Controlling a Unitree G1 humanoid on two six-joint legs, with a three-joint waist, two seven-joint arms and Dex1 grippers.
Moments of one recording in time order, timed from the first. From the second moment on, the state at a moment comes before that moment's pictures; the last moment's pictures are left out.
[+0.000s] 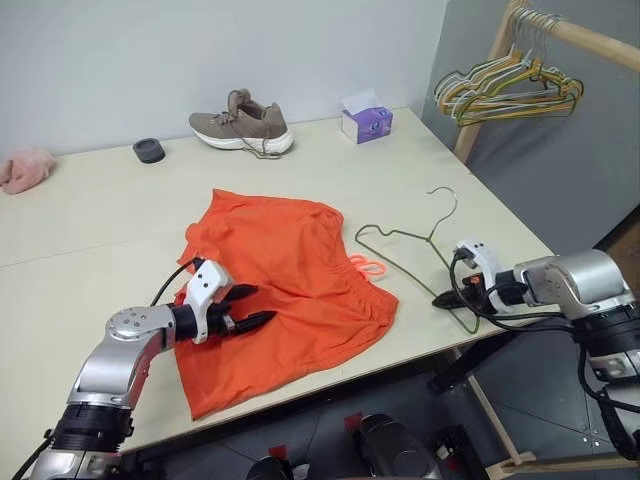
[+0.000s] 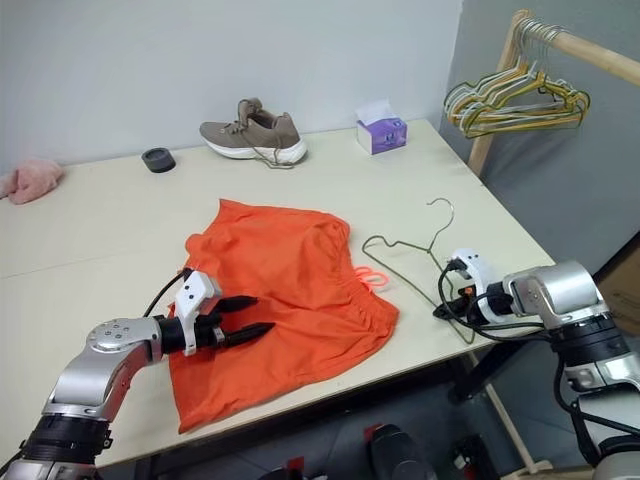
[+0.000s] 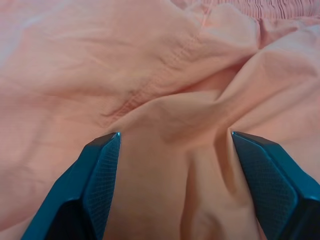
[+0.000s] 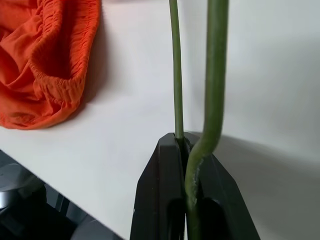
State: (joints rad) left arm -0.16 0.70 0.03 0.06 -0.33 0.34 -0.99; right arm -0.67 -0.73 0.25 0.18 0.45 1.25 0.89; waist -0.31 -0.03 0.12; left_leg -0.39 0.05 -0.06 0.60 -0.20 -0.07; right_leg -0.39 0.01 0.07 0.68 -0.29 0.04
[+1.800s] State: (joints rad) left arm -0.13 0.72 0.07 0.09 -0.29 0.29 -1.00; right arm -0.39 -1.07 0.24 -0.26 0.59 1.18 1.14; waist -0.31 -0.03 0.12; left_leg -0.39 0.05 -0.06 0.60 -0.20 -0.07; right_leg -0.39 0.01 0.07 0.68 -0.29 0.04
